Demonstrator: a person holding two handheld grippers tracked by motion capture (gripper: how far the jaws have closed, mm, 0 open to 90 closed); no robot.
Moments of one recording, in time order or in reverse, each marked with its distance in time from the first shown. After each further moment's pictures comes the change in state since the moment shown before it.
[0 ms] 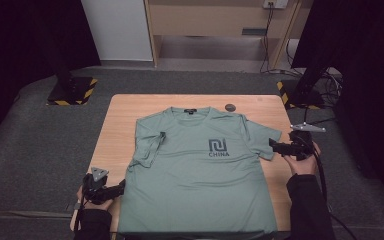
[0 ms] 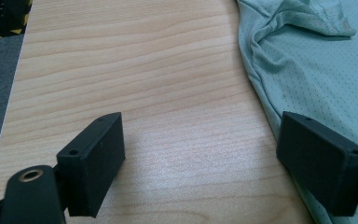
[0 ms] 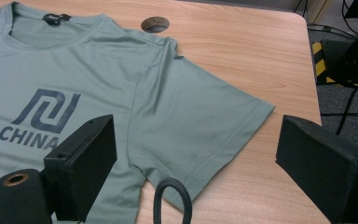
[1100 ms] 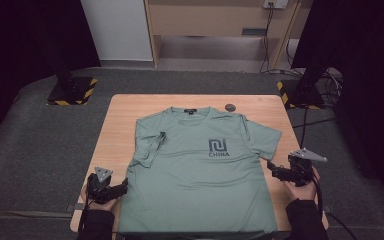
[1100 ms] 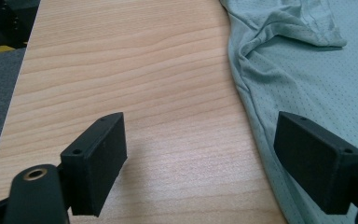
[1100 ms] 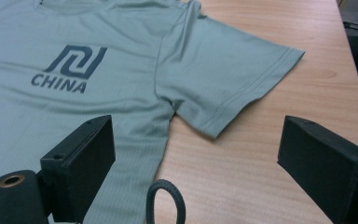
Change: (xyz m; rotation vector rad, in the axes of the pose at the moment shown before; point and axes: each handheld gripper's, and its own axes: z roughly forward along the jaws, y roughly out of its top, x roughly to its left) left arm -0.011 0.003 0.001 -0.031 0.034 0.017; right arm 0.014 -0.069 -0.020 -0.042 0.056 0.014
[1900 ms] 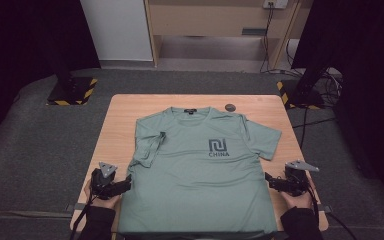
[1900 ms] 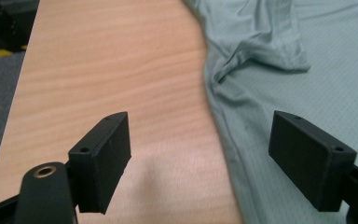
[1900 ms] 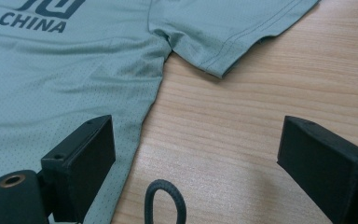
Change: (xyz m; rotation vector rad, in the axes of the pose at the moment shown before) left arm -0.014 0.015 -0.010 0.009 -0.007 -0.005; right arm -0.001 -0.045 0.016 0.073 -0.008 -0.022
